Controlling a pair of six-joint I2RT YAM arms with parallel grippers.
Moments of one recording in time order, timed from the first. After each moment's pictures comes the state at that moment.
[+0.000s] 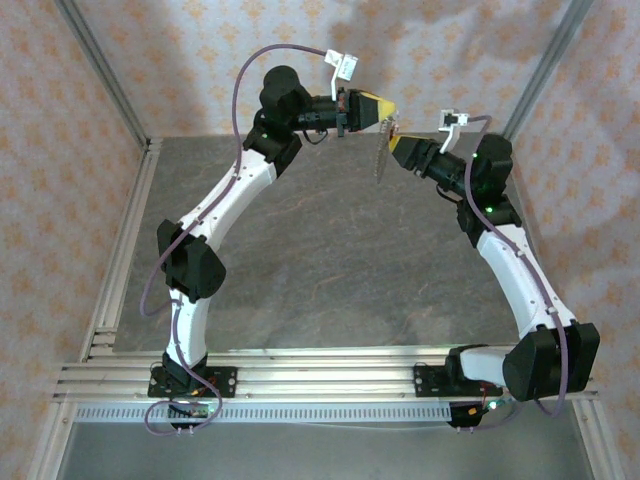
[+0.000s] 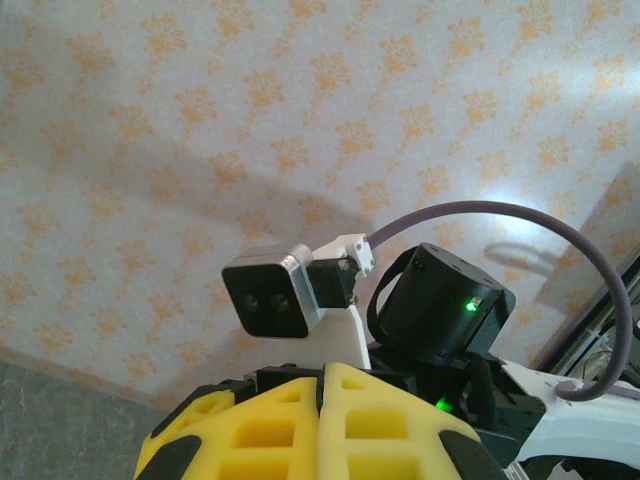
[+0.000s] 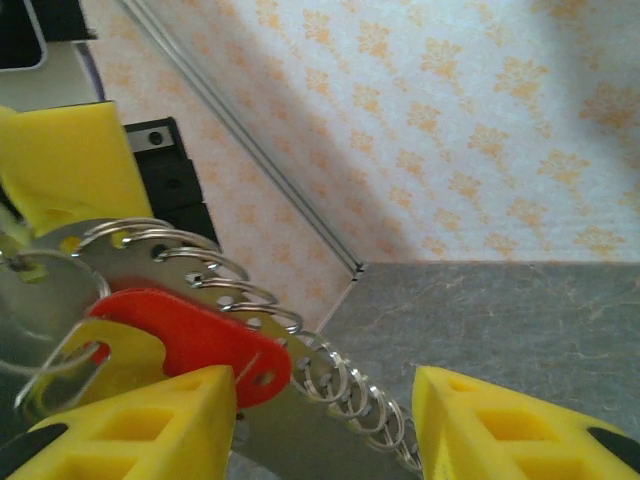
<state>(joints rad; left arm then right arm) -0.48 2.05 2.16 0.21 1.02 -0.74 0.13 1.25 1.15 0.11 -0.72 0.62</state>
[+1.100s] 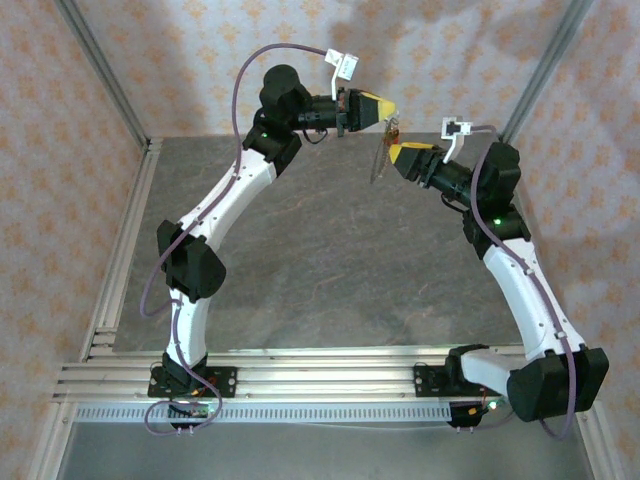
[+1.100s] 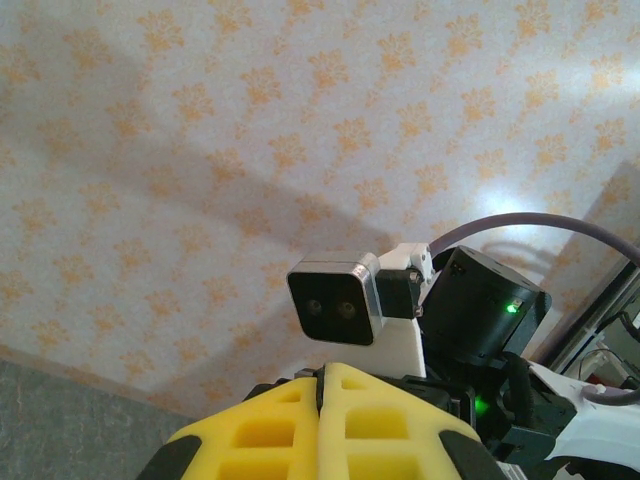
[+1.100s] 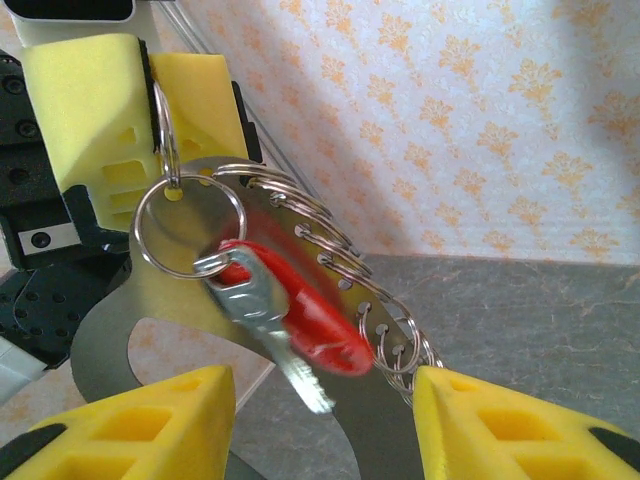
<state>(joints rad) -0.48 2.05 2.17 0.20 1.02 -0.74 0.14 1.15 1.12 0.02 -0.72 0.54</state>
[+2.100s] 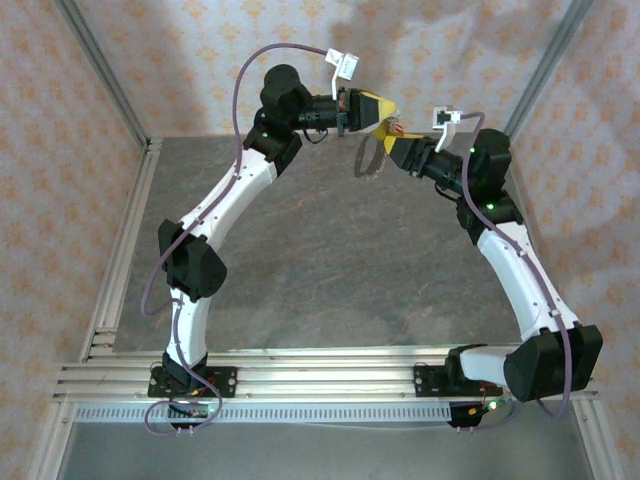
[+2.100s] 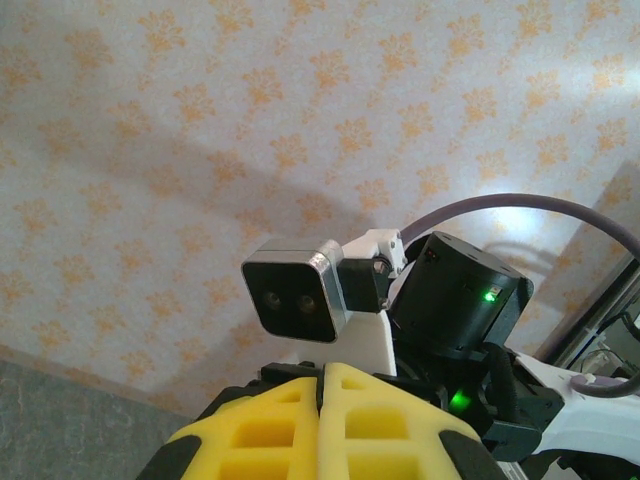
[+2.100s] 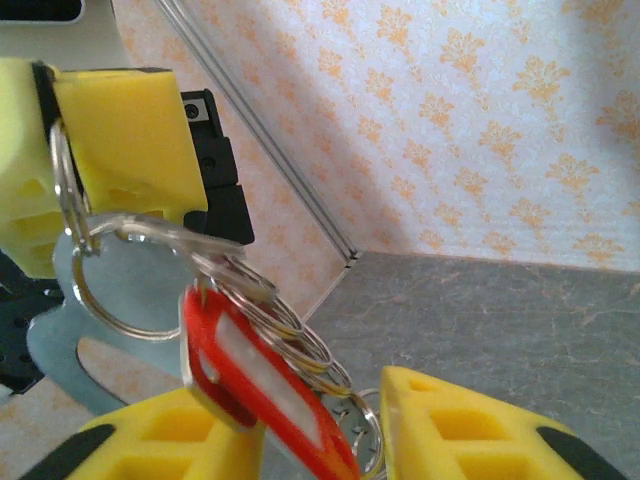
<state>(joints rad) -0.48 2.06 2.18 0.20 1.02 -0.74 0.16 1.25 1.21 0.01 -0.72 0.51</state>
